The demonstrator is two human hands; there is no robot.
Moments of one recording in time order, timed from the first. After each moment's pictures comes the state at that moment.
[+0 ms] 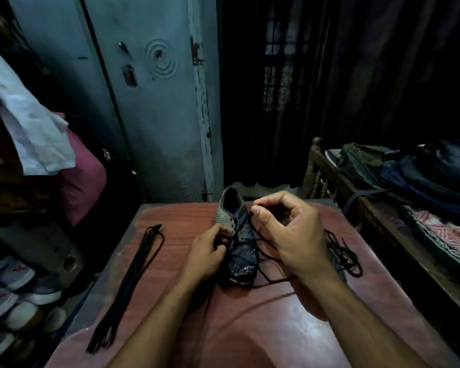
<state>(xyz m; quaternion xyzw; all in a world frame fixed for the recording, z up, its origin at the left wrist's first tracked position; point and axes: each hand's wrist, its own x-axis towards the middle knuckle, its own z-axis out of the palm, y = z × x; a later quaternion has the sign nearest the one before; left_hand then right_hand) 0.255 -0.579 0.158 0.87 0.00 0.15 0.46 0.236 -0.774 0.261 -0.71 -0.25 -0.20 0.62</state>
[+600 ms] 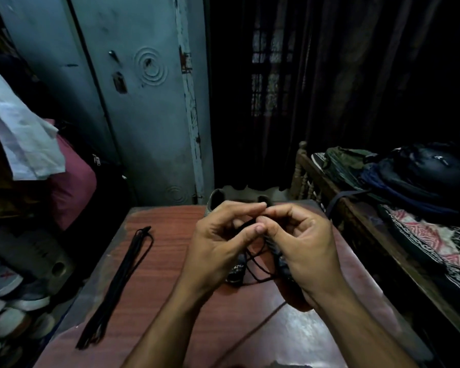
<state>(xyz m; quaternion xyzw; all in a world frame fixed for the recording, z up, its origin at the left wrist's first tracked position) 0.180 -0.659 0.261 0.70 -0.20 0.26 0.63 0.193 -0.813 0.274 -0.65 -0.22 -0.13 0.72</state>
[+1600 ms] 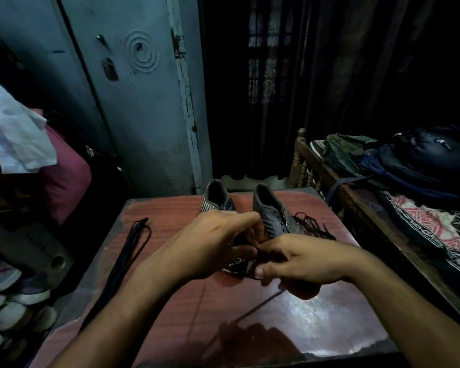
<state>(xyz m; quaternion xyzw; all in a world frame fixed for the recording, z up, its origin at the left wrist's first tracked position) 0.185 -0.629 0.279 0.92 -0.33 0.15 0.17 0.220 -0.845 0.278 -0.83 -0.36 0.29 0.30</state>
